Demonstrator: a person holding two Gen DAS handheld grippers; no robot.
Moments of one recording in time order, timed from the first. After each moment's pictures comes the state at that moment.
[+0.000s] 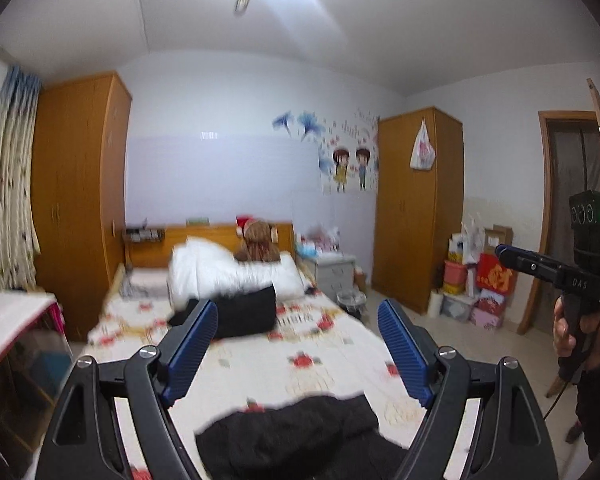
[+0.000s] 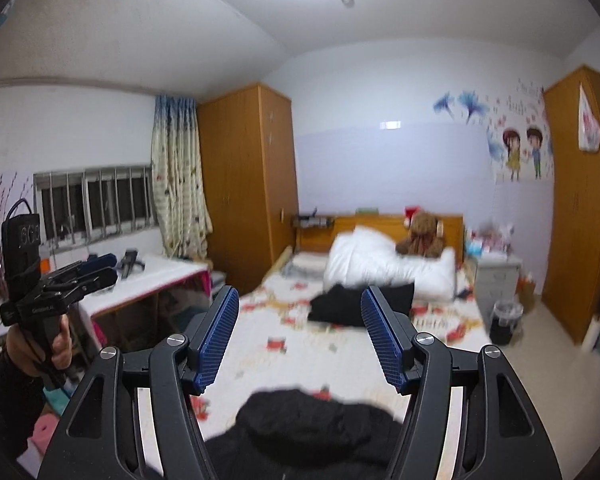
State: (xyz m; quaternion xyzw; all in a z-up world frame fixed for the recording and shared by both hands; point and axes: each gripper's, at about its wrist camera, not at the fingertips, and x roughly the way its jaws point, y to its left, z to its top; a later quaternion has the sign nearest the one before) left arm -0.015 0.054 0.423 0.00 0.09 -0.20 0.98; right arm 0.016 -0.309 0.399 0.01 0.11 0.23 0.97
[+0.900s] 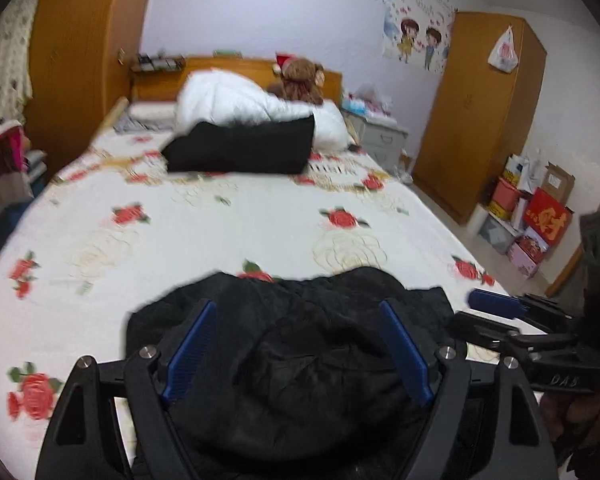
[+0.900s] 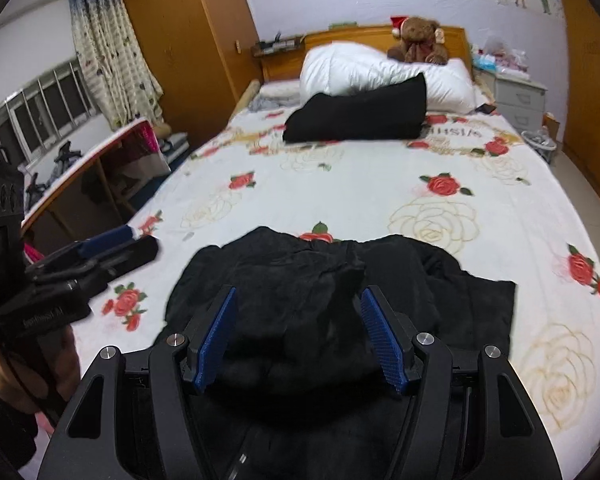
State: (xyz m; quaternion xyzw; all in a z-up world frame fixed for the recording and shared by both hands) left arm 0.243 -0.003 0.071 -0.05 0.33 -0.15 0.93; right arm 0.264 -0.246 0.050 0.04 0.38 0.20 0.90
